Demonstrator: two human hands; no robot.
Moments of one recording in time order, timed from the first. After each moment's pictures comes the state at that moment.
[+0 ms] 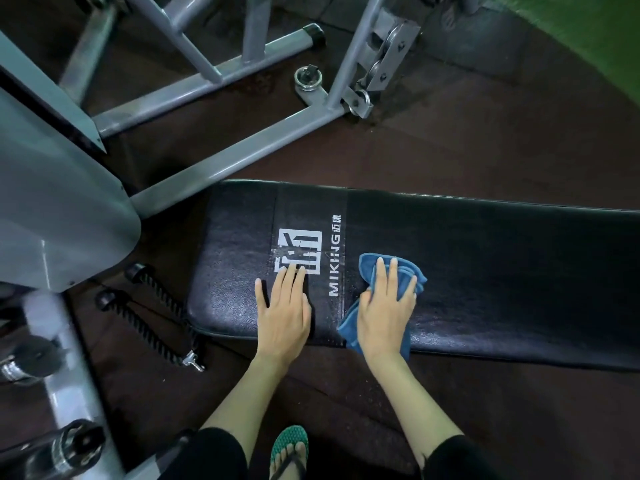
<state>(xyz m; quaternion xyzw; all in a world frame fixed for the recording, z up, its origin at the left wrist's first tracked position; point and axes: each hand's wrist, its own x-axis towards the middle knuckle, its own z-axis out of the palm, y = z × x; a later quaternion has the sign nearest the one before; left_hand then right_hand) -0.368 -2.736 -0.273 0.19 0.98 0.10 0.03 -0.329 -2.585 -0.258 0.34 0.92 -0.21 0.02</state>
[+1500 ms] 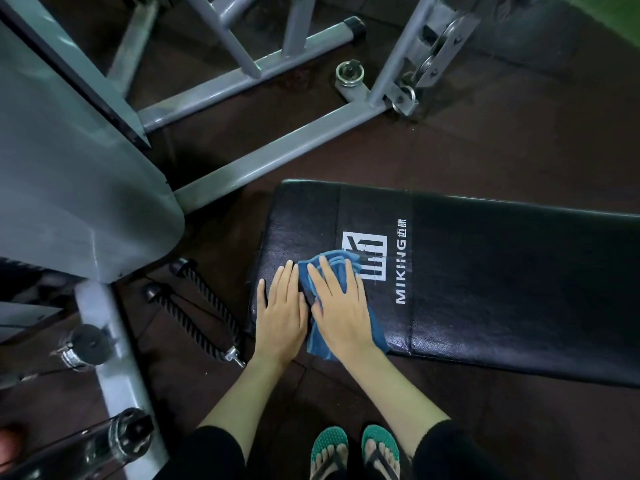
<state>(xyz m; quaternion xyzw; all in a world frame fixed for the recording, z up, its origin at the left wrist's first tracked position) -0.408 -2.837 -0.280 0.16 0.98 0.12 0.02 -0.387 -2.716 -0.269 0.03 1.00 -0.08 -0.04</state>
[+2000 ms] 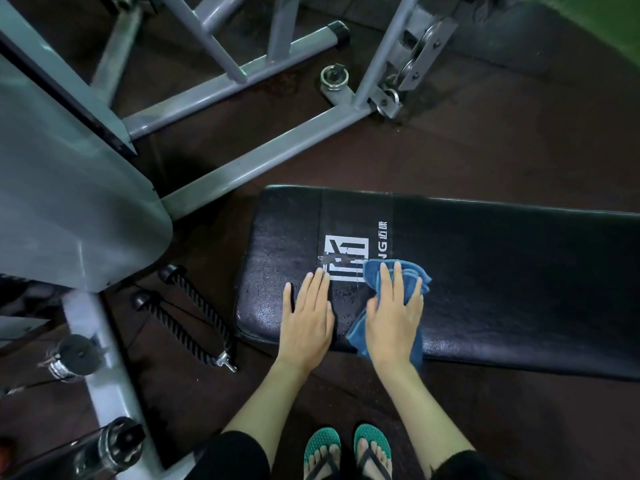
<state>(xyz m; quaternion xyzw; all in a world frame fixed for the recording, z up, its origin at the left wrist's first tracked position) -0.388 -2.781 -0.270 0.23 0.97 0.11 0.05 -0.354 -2.647 -0.258 0.30 0.94 -0.17 -0.02</state>
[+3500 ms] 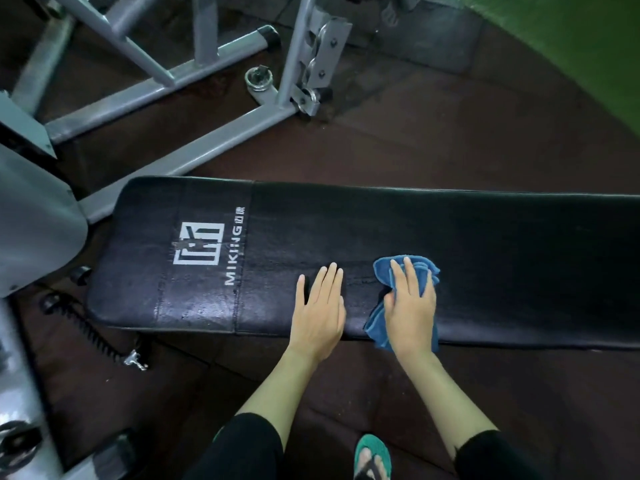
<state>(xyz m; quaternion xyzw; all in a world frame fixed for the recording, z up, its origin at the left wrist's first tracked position) -0.278 -2.527 -0.267 0.31 0.94 0.11 0.05 -0.229 -2.374 -0.263 0.29 0.94 -0.17 -0.04</state>
